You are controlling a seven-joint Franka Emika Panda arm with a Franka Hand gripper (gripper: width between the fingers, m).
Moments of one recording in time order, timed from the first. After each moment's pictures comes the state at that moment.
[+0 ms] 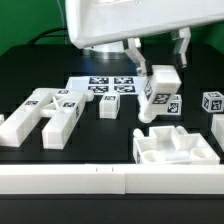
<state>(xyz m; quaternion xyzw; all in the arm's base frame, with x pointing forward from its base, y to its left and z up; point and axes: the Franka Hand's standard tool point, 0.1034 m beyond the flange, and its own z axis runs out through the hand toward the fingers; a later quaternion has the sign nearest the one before) 0.662 0.033 0.139 -0.98 -0.11 -0.16 0.09</state>
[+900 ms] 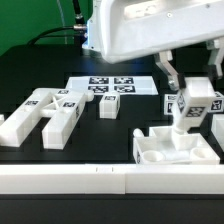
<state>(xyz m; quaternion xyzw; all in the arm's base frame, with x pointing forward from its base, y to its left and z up) 0.680 0.065 0.128 -0.98 -0.07 -0.16 0.09</state>
